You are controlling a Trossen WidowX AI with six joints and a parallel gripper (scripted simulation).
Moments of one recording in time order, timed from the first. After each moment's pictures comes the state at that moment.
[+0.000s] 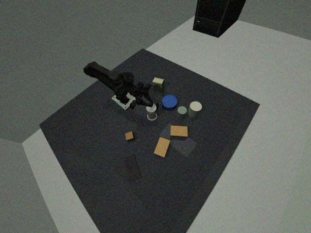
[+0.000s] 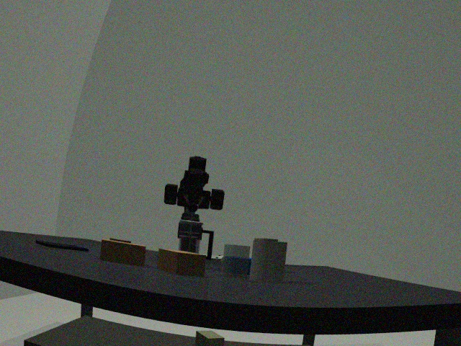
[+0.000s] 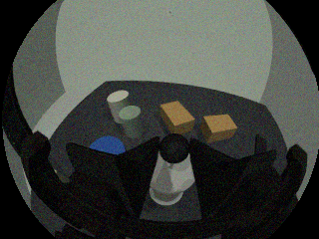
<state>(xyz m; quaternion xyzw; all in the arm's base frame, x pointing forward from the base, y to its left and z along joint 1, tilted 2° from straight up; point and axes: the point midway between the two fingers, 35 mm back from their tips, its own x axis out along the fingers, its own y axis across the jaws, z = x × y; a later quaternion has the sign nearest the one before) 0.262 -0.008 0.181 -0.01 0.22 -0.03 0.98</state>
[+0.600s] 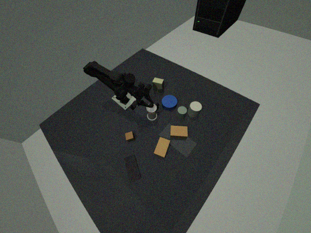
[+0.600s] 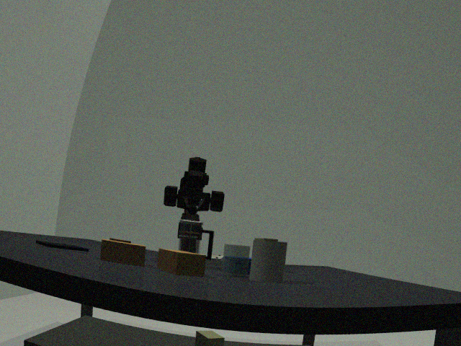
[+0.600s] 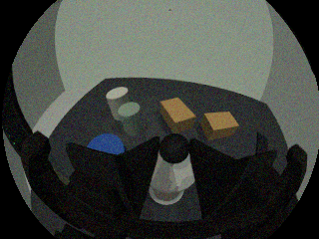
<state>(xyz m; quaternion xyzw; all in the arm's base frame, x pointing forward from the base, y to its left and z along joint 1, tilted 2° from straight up) 0.265 -0.009 0.175 -0.01 0.23 -0.03 0.97</state>
